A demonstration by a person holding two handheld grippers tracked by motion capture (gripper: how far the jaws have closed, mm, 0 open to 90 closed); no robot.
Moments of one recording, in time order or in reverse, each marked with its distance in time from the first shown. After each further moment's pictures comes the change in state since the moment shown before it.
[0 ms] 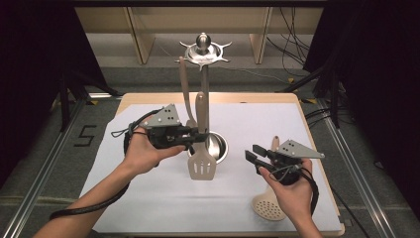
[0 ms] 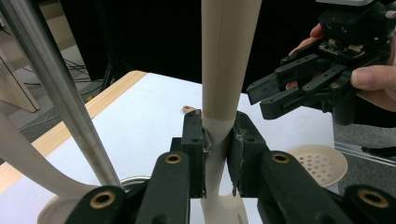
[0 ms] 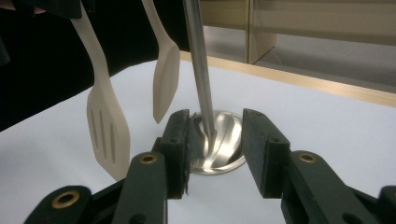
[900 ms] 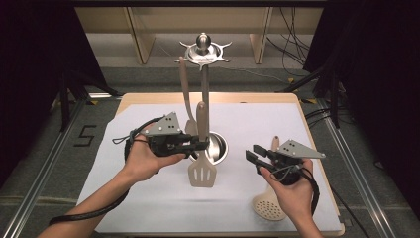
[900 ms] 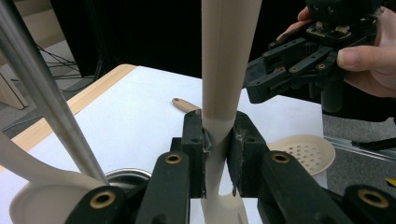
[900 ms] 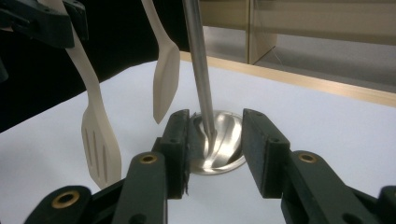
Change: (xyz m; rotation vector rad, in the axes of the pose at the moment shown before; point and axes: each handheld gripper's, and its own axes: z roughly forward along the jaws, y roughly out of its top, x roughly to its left) left arm -0.008 -0.014 0.001 0.009 -0.029 -0.001; right arm -0.003 0.001 -0.003 0.004 -0.014 -0.029
